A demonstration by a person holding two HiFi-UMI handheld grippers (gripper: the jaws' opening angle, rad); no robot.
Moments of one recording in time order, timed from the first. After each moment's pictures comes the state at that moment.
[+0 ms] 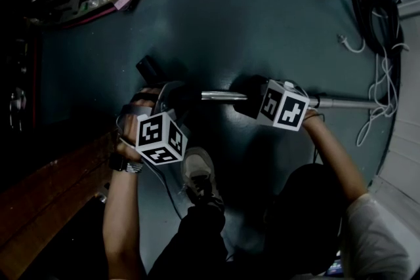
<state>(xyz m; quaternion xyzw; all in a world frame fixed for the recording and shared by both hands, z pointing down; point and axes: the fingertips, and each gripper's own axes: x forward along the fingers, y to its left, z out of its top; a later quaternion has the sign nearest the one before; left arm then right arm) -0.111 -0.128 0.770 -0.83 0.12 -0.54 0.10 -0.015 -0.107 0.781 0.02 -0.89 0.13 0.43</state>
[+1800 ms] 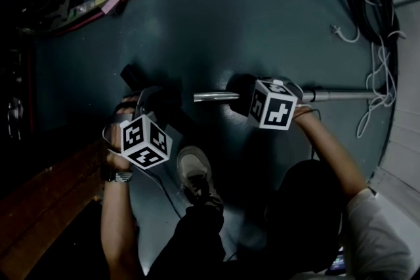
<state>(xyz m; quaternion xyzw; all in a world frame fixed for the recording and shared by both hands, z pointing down) -0.143 -0.119 0.782 -0.80 0.15 -0.57 0.04 -0.001 -0.094 0.803 0.01 -0.87 0.11 0.48</state>
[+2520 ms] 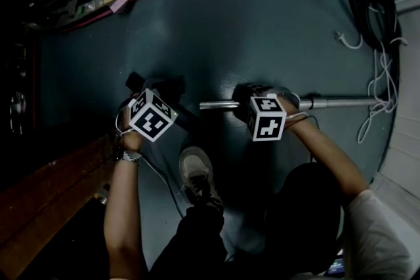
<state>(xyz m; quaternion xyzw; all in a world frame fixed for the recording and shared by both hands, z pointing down) -0.155 -0.144 0.830 -0.79 0.21 -0.56 -0.13 -0.002 -0.077 0.836 -0.02 -0.84 0.03 0.54</state>
